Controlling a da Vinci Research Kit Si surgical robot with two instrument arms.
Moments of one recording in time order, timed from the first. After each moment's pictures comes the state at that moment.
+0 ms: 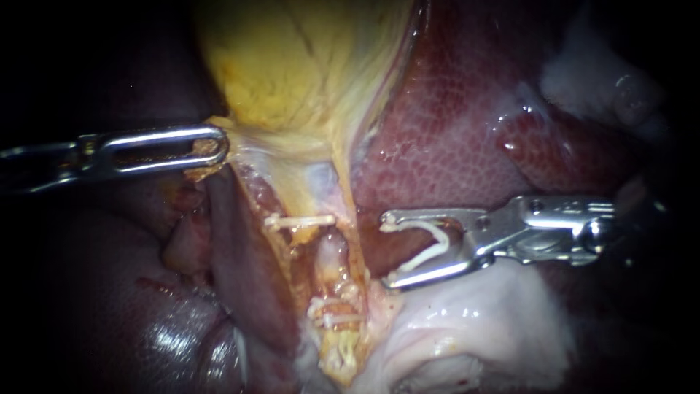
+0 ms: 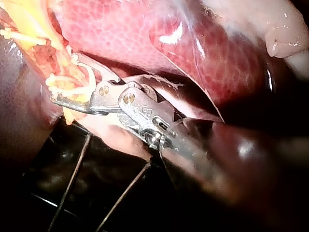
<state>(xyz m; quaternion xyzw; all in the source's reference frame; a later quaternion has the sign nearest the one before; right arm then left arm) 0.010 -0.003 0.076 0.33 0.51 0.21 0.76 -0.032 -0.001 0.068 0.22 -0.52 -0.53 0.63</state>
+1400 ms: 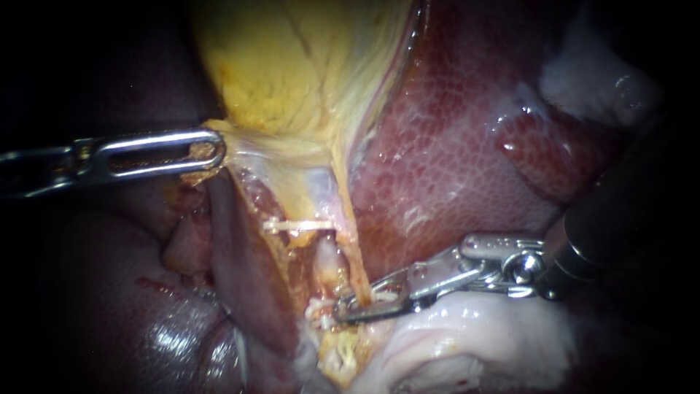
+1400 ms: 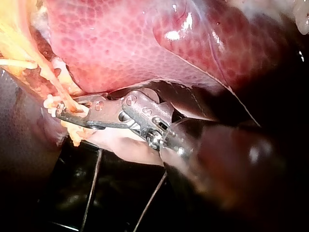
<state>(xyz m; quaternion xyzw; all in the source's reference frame) 0.012 -0.007 0.079 0.44 0.48 0.20 0.73 -0.032 -0.001 0.068 0.22 -0.52 -0.53 0.63</state>
